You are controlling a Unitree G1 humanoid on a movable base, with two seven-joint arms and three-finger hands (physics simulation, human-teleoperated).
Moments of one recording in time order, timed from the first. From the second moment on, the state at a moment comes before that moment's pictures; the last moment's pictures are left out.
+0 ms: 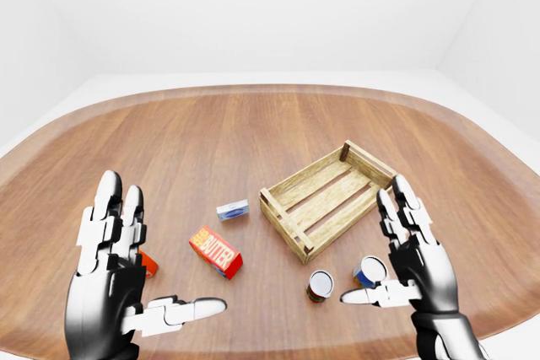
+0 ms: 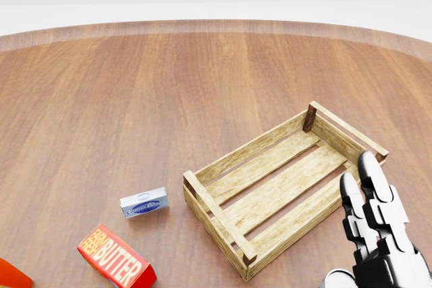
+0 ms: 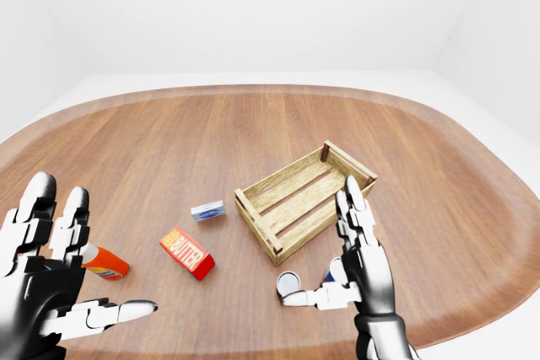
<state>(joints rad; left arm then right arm) 0.60 -0.18 0.17 -0.93 -0.03 -0.03 -0.27 0.51 0.07 -0.09 -0.63 0.07 -0.08 0.29</state>
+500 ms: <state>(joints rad) 0.60 -0.17 0.16 -0.92 -0.02 -0.03 -0.27 0.56 0.02 -0.01 -0.52 0.02 -0.09 0.25</state>
